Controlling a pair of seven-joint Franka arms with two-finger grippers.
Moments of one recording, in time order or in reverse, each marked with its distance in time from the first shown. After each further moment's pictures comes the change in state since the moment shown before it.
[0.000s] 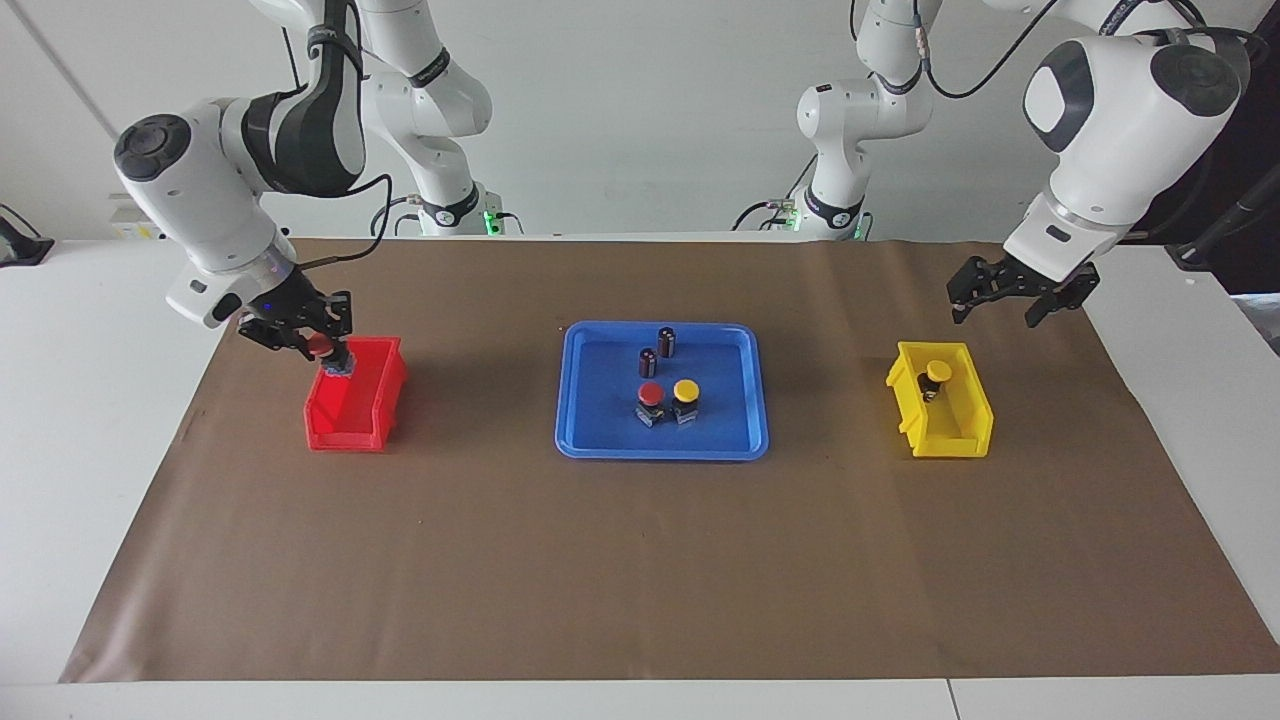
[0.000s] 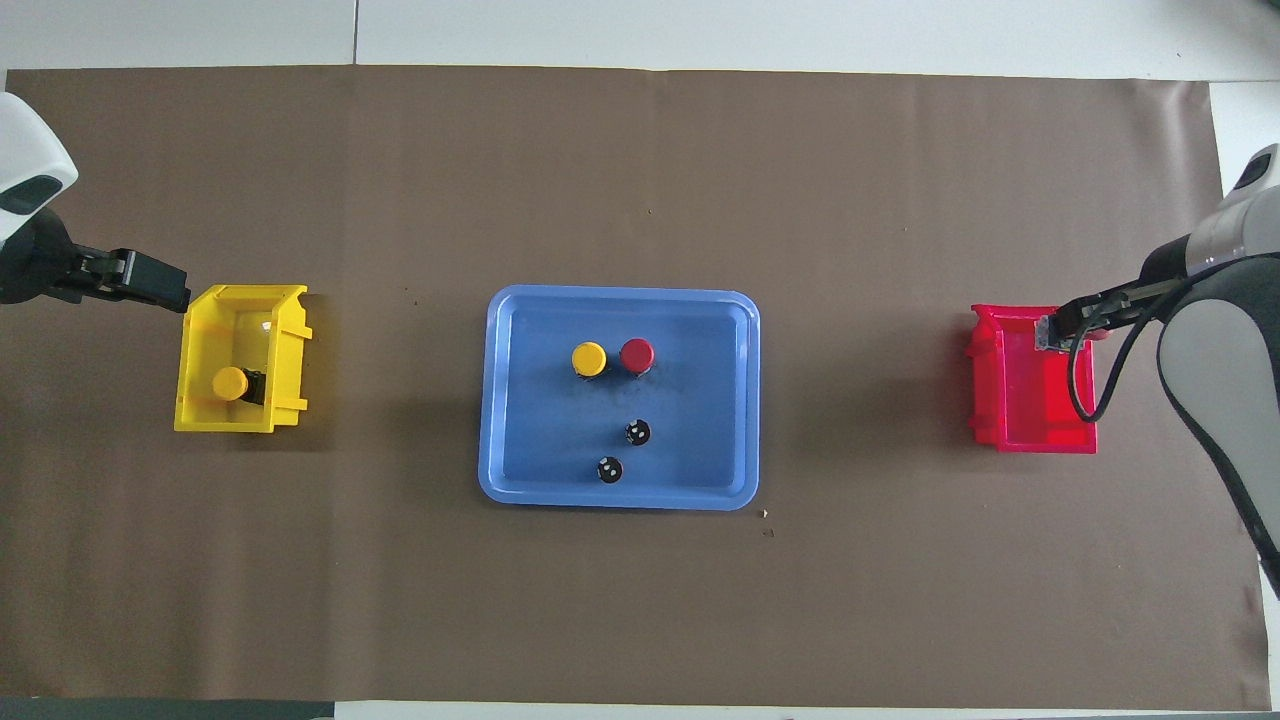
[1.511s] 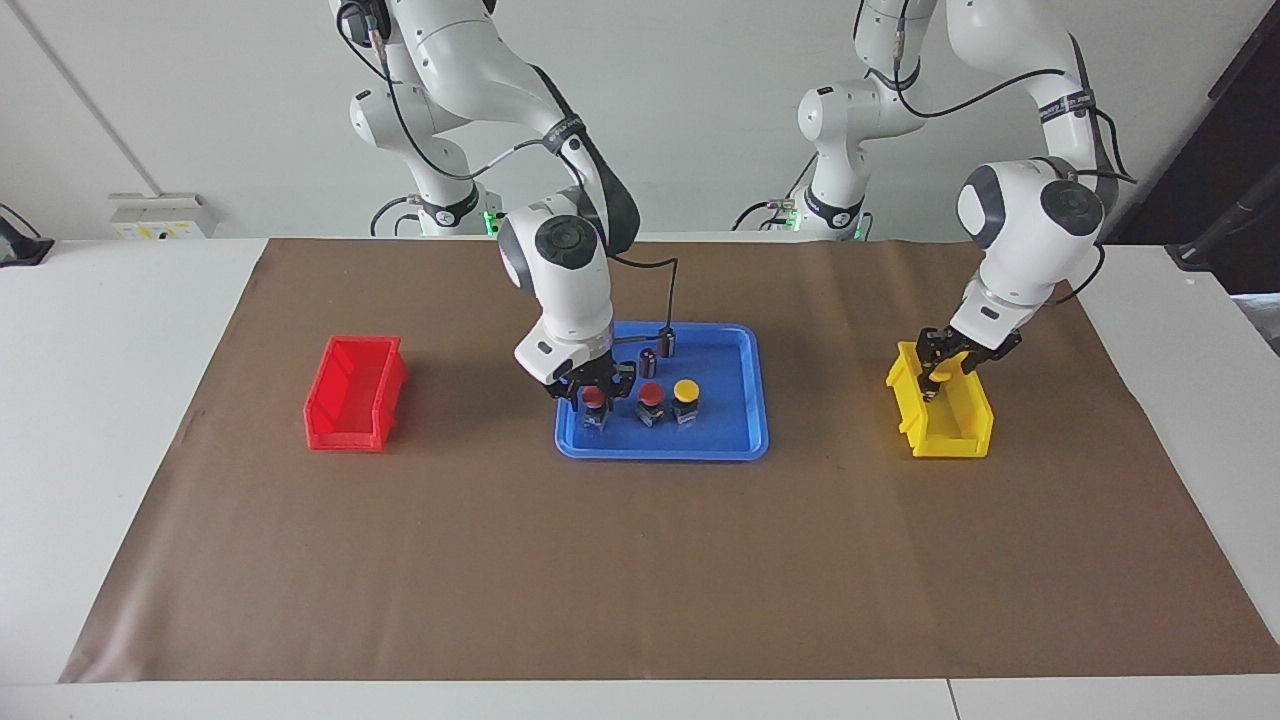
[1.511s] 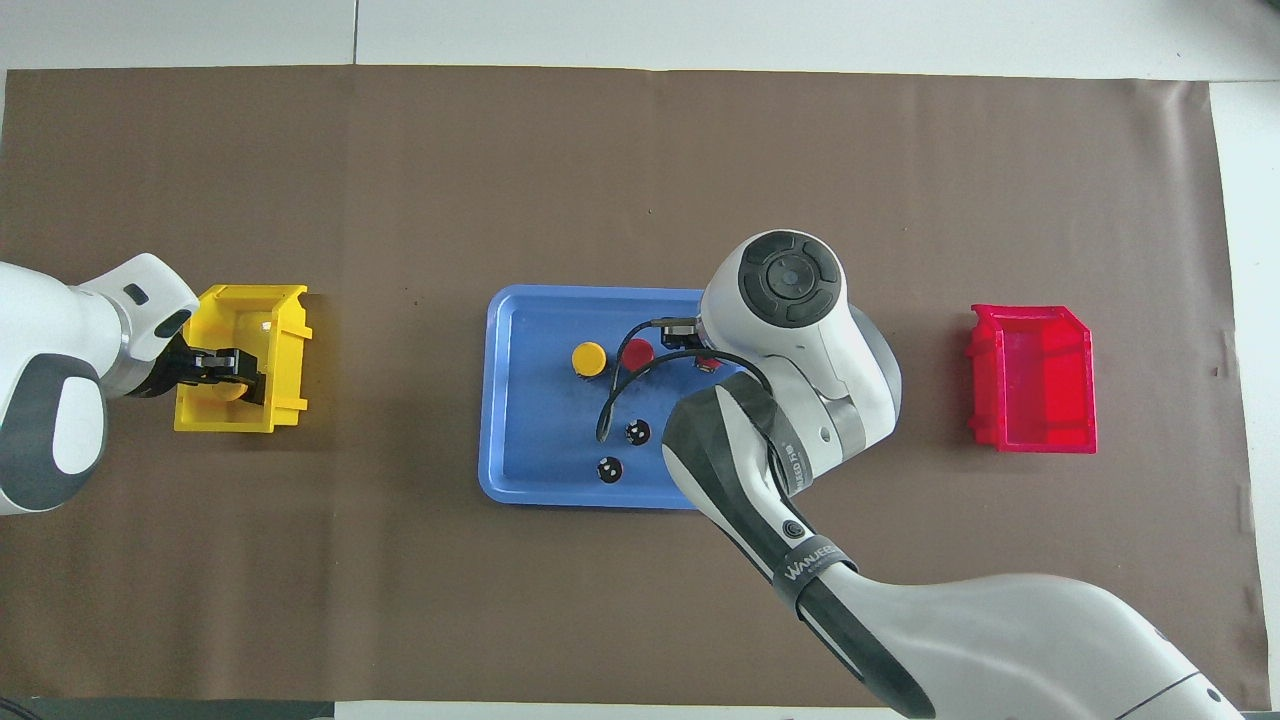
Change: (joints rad) left arm 0.076 -0.036 -0.001 -0.523 0.000 0.500 -0.049; right arm 0.470 0.263 -0.010 -0.026 -0.004 0.377 0.669
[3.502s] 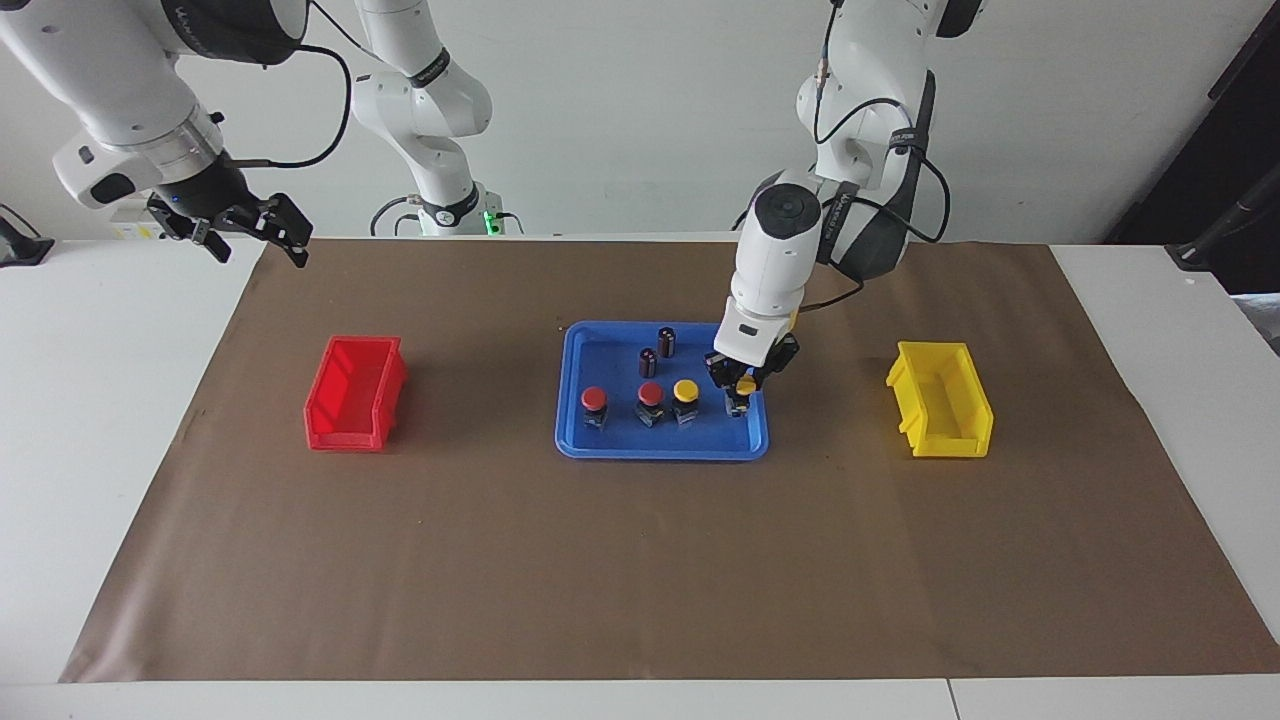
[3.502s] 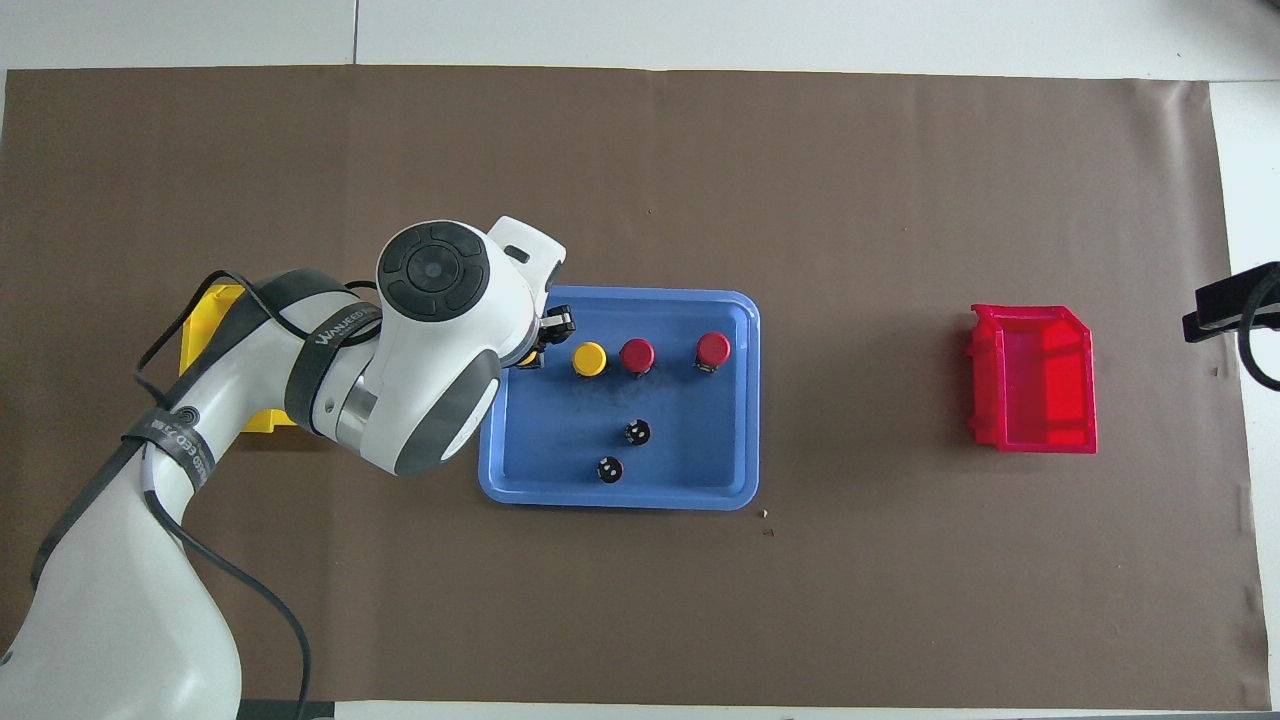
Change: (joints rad) left arm -0.559 0.303 -0.027 0.371 0.027 -0.073 -0.852; right arm -0.578 -0.319 -0.006 0.282 -0.053 -0.768 -0.556
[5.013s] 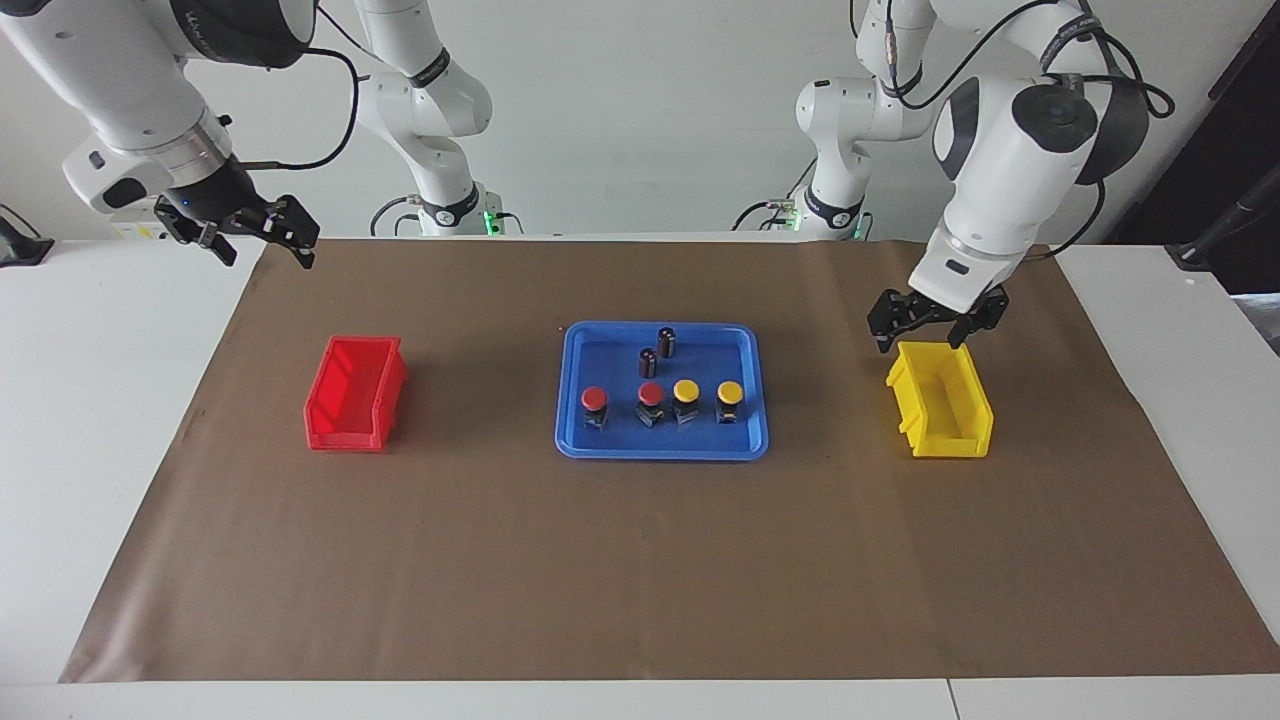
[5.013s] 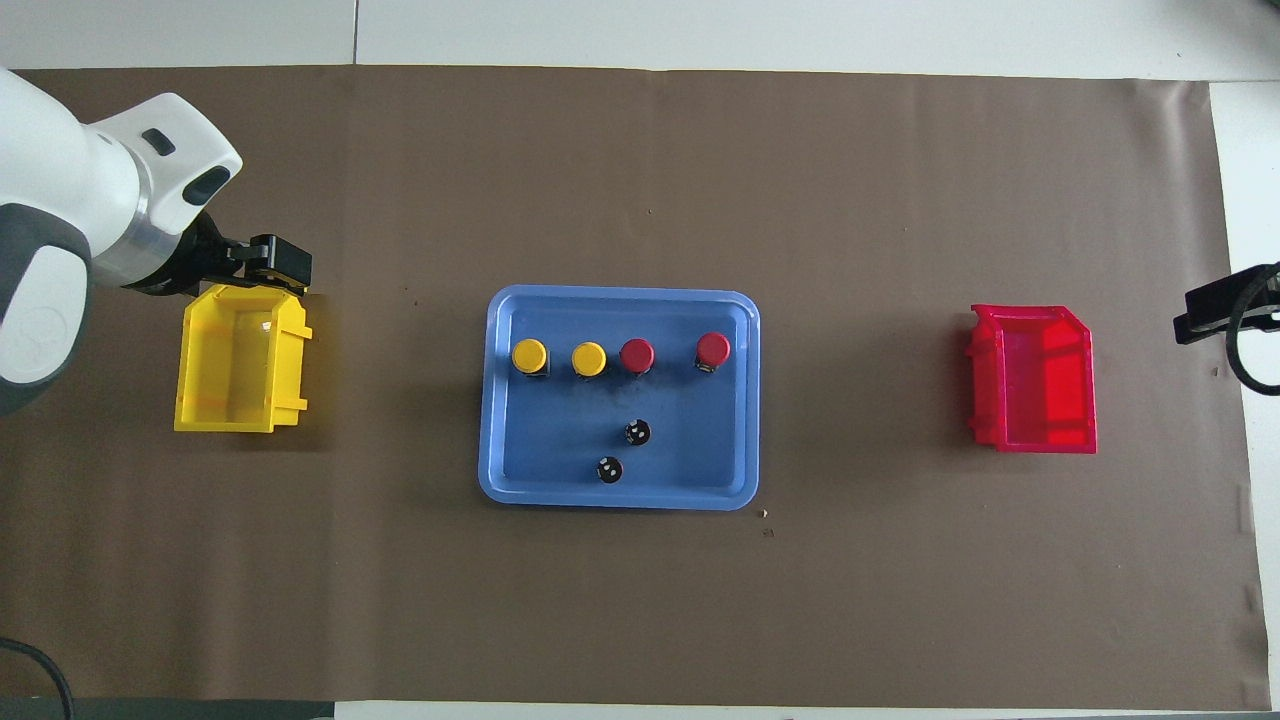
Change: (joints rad) left arm 0.352 -0.230 0.038 0.201 -0.007 -0.435 0.682; right arm 0.010 0.001 0.000 -0.005 -0.002 0.001 -0.007
